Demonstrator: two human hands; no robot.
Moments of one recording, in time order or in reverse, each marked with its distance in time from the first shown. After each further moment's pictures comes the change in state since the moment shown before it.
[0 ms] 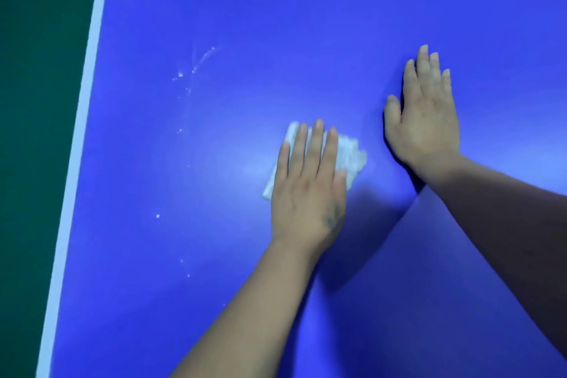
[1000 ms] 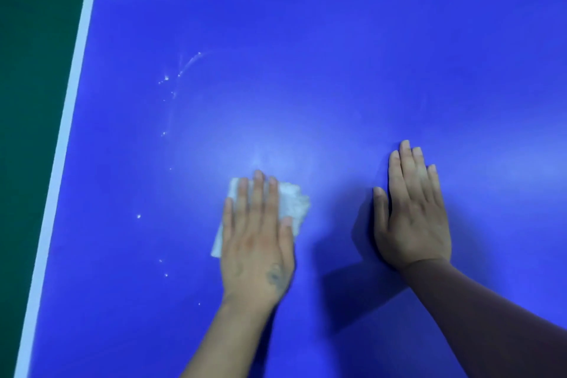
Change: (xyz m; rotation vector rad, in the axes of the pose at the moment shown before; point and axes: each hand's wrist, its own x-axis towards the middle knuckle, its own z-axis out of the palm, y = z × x) left_hand -0.073 -0.014 -0.010 0.006 -0.051 -0.195; right_hand -0.131 0.024 -0.012 0.044 -0.048 -0.057
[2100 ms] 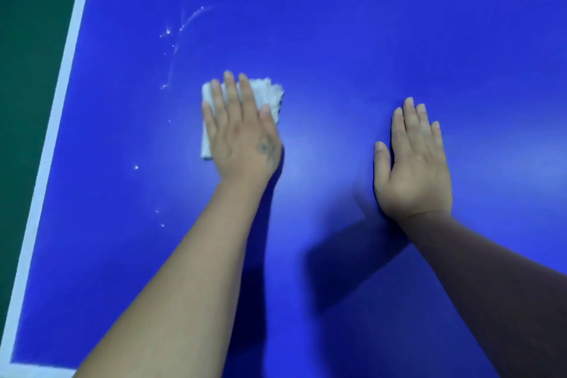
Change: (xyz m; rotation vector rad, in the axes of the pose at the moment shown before) left_hand 0.092 -0.011 0.003 -0.023 0.145 -0.235; right_hand 0.000 -0.002 0.002 0.004 0.032 0.003
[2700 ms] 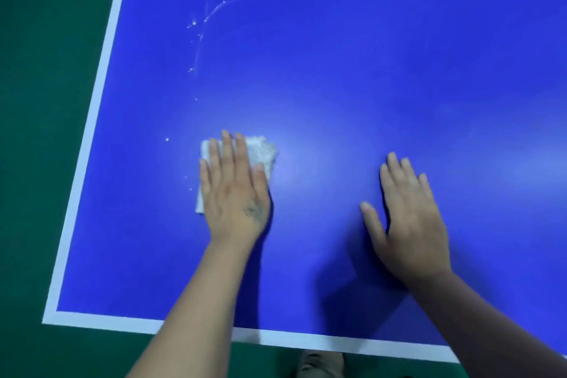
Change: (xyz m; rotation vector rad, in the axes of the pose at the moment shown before) left_hand -0.135 -0.070 -0.024 0.023 -0.047 0.015; right_hand -0.139 -0.023 -0.023 0.105 -0.003 -0.123
